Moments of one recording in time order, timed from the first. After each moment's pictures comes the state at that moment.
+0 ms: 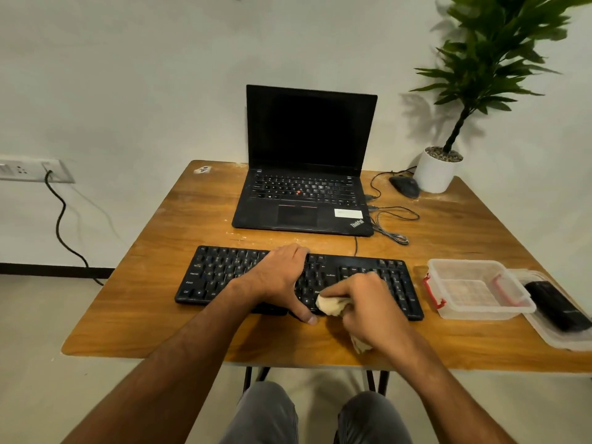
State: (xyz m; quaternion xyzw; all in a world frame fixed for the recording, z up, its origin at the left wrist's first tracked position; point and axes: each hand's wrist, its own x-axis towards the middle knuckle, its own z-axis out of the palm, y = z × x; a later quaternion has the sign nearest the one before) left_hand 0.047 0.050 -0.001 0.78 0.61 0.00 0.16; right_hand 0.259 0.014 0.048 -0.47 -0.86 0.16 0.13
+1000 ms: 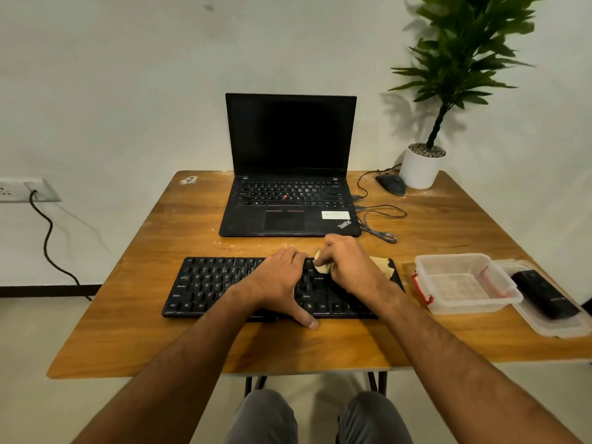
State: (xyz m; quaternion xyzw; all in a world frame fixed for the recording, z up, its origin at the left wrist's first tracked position) left_hand 0.069 0.051 0.012 0.79 0.59 -0.02 0.12; right_hand 0.250 0.108 0.025 -0.40 -0.89 0.11 0.16
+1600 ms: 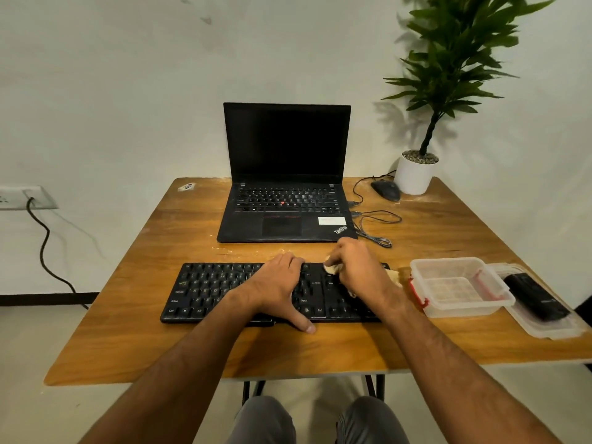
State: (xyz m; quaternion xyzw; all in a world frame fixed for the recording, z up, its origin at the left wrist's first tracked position) left_hand 0.071 0.051 0.014 0.78 0.61 -0.02 0.14; right_hand 0.267 0.111 0.023 -0.48 -0.86 0.09 0.18
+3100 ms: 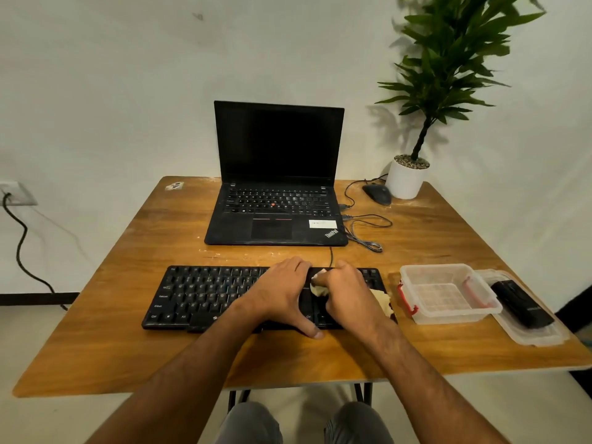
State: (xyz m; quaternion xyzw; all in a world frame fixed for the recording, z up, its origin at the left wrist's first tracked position) left_hand 0.090 0.065 -0.003 0.82 0.56 0.08 0.12; right_hand 0.267 0.065 0.028 -0.49 -0.86 0.10 0.12
